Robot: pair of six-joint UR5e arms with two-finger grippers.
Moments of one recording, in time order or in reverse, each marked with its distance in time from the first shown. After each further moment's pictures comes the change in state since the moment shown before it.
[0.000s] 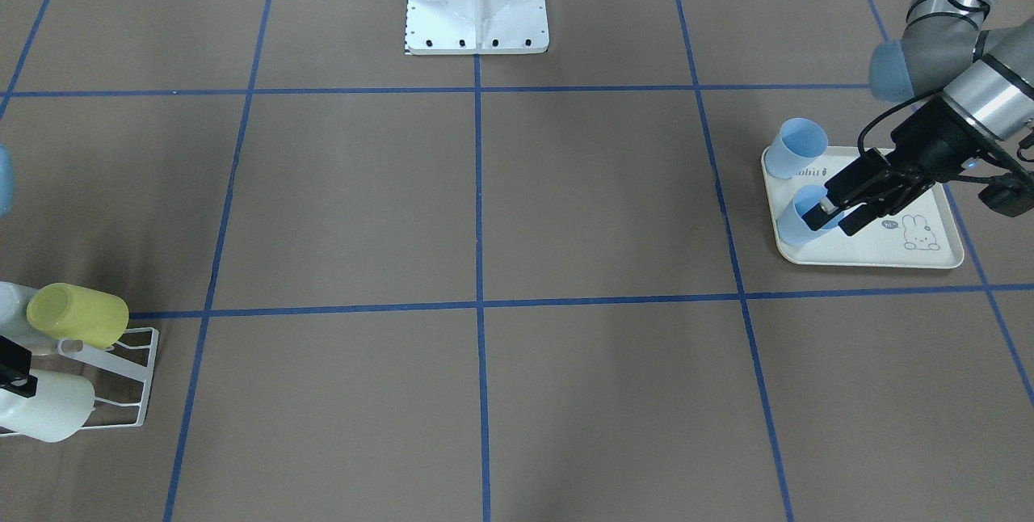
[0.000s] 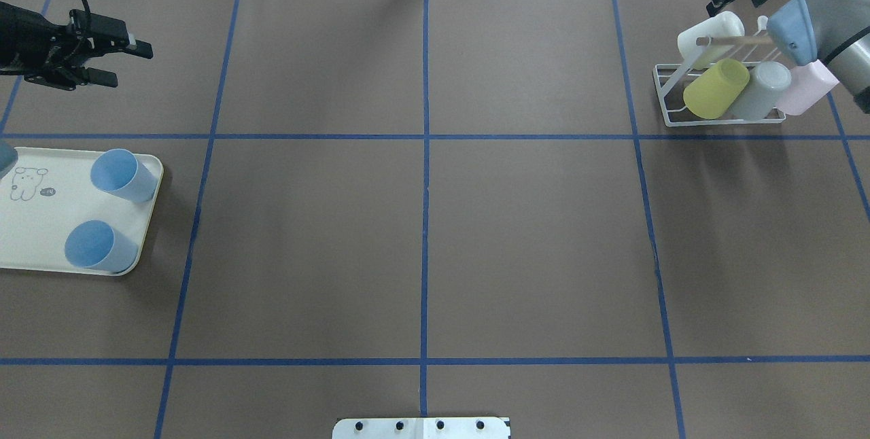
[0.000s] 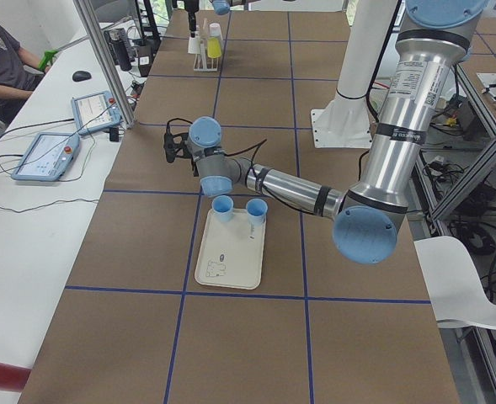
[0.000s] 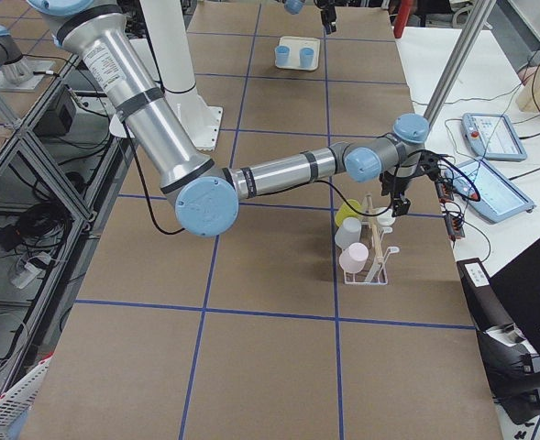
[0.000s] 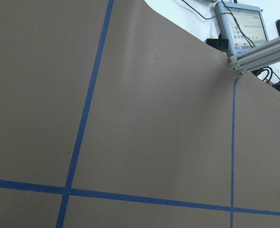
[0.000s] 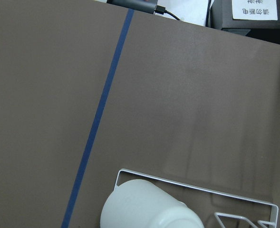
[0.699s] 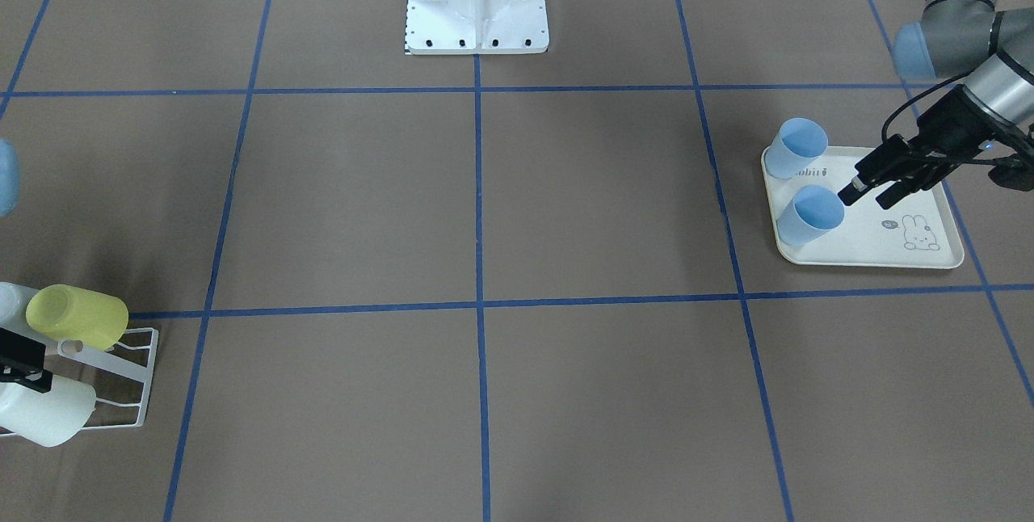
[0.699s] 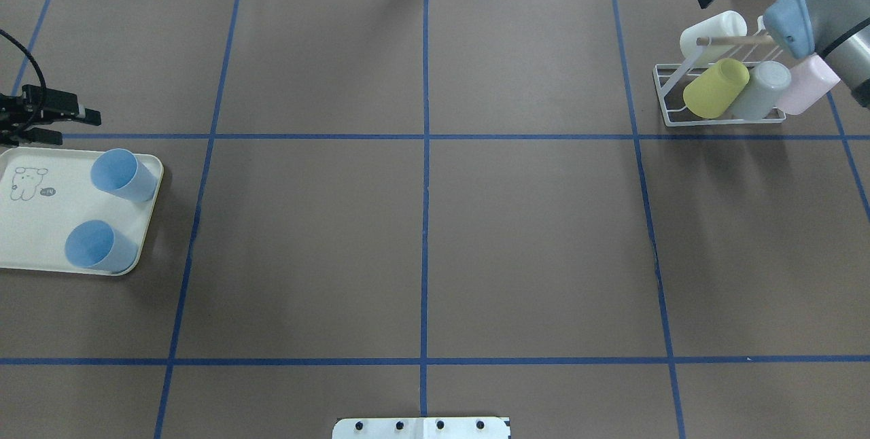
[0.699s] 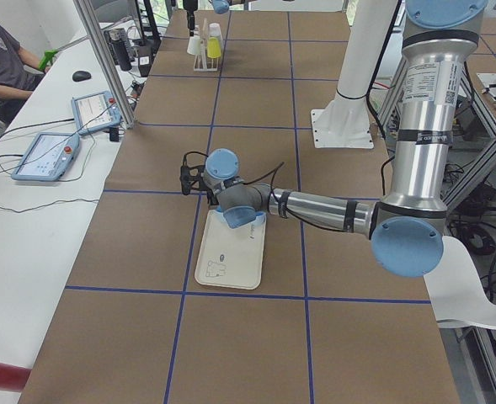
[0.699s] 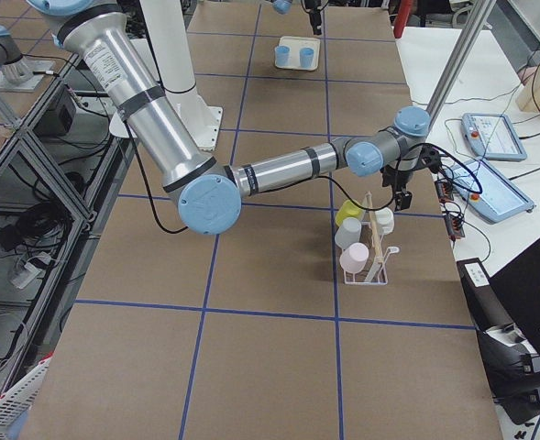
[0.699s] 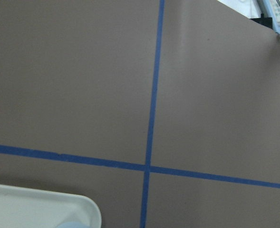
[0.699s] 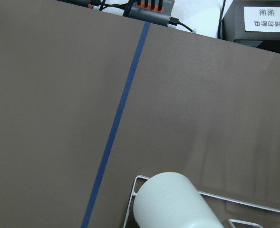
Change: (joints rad) left arm 0.027 0.220 -0.026 0.004 0.002 0.141; right arm 0.002 0.015 0.019 -0.002 0.025 0.010
